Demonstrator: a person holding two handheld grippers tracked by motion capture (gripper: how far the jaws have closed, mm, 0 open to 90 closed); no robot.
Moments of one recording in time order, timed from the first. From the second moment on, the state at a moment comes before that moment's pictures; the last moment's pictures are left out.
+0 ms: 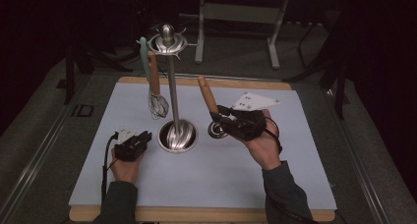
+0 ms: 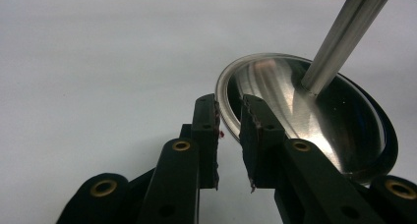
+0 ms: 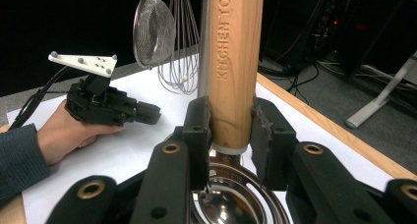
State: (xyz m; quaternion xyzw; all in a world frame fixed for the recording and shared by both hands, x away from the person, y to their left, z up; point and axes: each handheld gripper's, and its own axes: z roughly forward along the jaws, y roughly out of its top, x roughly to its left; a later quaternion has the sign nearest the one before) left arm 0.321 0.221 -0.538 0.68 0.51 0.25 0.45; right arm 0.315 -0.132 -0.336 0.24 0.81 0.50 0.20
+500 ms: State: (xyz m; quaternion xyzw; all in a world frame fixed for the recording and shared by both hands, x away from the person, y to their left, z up) left arm 0.321 0.221 -0.538 0.68 0.51 0.25 0.45; right arm 0.314 -0.129 -0.324 0.23 0.81 0.51 0.21
